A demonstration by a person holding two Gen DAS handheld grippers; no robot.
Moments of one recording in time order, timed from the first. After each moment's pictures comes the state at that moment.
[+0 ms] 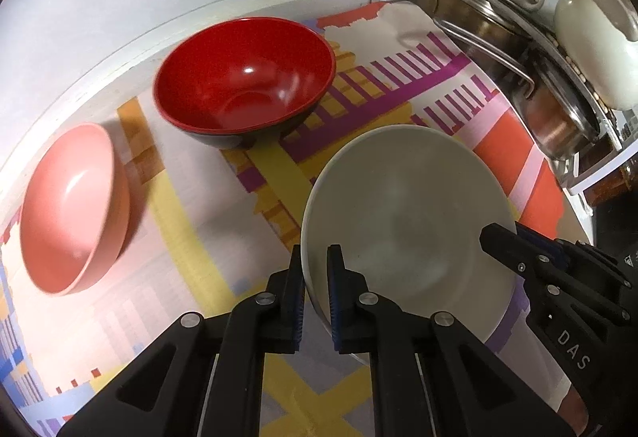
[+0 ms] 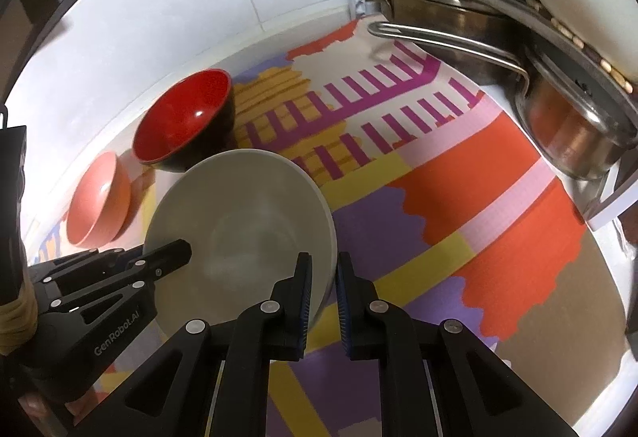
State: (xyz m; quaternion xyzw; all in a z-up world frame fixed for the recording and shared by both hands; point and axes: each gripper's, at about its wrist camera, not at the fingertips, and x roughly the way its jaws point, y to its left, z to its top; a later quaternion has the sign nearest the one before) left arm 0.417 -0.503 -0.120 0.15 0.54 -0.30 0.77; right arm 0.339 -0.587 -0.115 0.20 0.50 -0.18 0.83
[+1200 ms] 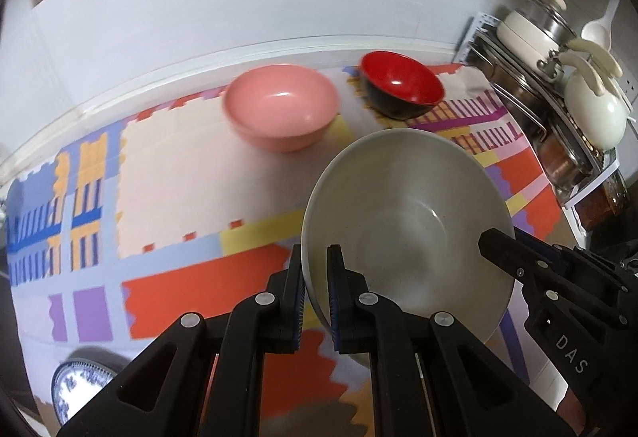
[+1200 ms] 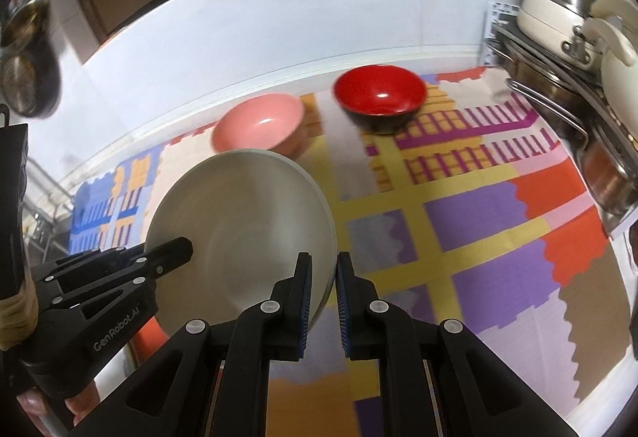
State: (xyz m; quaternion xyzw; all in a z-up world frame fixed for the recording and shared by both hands) left arm 0.341 -0.318 -0.056 0.05 0.51 -0.20 0.84; right arm 0.313 -0.421 -0.051 0.12 0.48 -0.06 0.87
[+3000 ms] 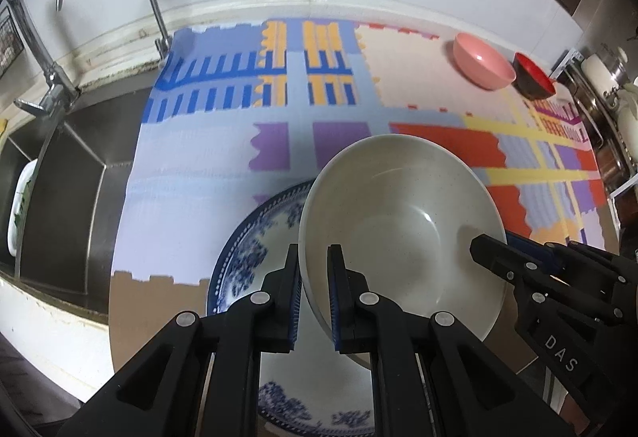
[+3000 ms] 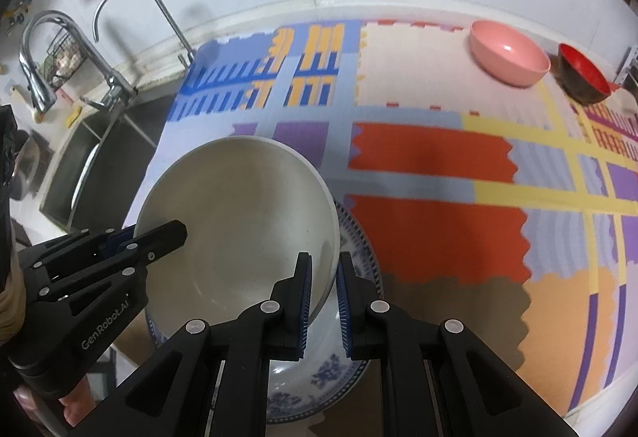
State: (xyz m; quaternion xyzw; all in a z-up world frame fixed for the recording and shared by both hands) left arm 0.248 -0.031 -0.075 0.00 0.55 -0.08 0.83; right arm 0.279 -0.148 -0.078 0.05 0.56 0.09 0.82
